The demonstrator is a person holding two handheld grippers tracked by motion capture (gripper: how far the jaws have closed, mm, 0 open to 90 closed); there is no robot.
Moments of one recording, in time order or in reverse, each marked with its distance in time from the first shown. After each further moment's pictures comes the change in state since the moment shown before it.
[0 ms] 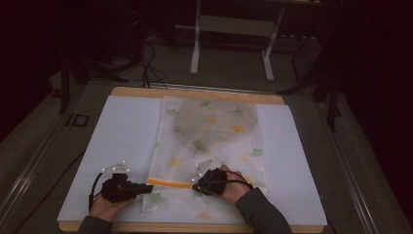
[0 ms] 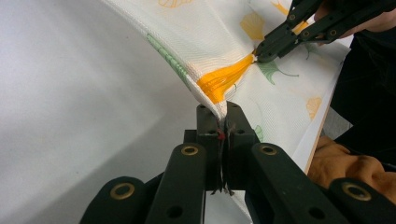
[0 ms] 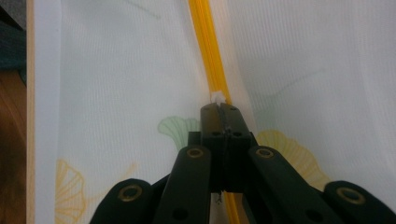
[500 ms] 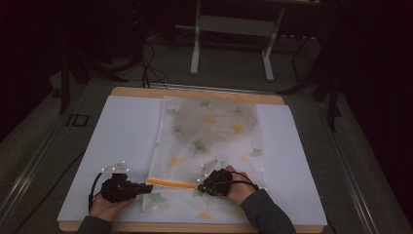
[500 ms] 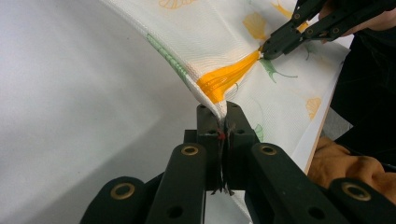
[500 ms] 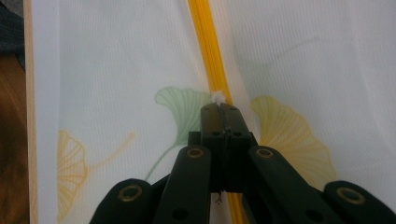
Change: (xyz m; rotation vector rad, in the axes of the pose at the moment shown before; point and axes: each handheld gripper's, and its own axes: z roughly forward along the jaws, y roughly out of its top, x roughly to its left) left arm 0.000 0.000 -0.001 -0.004 0.002 0.000; right arm -0.001 -0.012 -0.008 0.012 -0.012 0.017
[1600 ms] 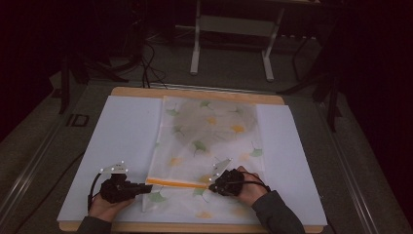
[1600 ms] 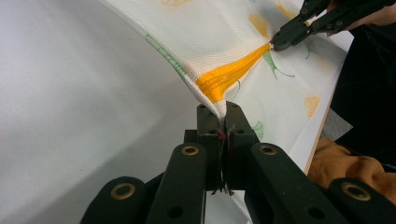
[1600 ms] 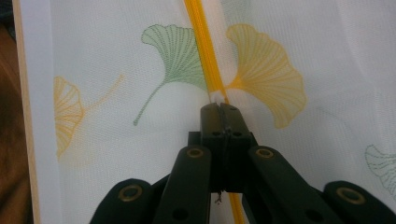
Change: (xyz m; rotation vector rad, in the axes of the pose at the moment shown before) left arm 0.000 -0.001 -0.001 -0.006 0.001 -0.003; right arm -0.006 -0.025 -0.017 0.035 -0.015 0.041
